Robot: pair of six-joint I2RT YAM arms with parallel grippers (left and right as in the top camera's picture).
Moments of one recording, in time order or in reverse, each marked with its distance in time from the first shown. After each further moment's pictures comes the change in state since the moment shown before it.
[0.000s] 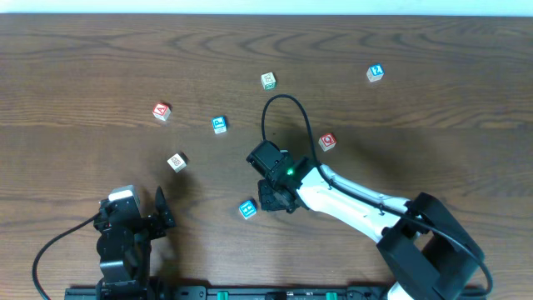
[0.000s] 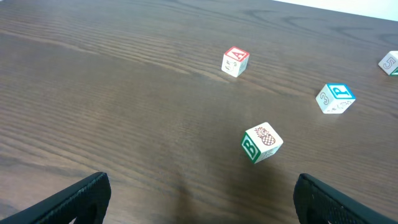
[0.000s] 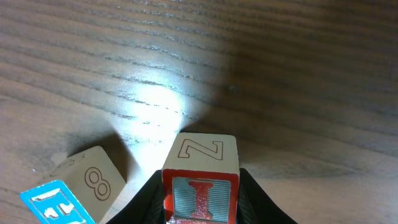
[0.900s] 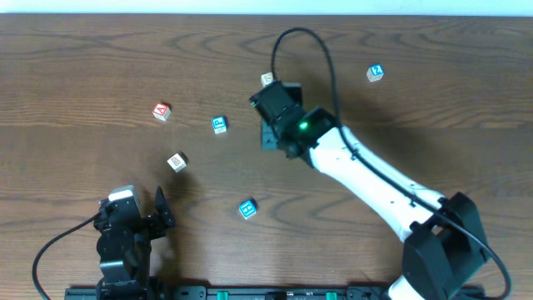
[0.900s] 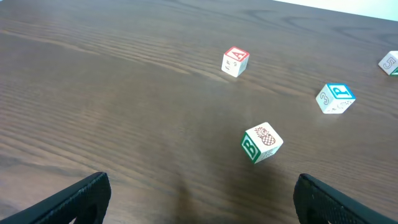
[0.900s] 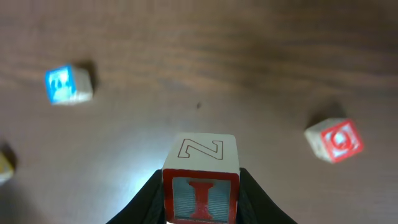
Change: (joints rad) left arm 0.000 0.000 0.000 0.000 0.000 0.000; right arm -0.148 0.002 0.372 -0.090 0.260 -0.060
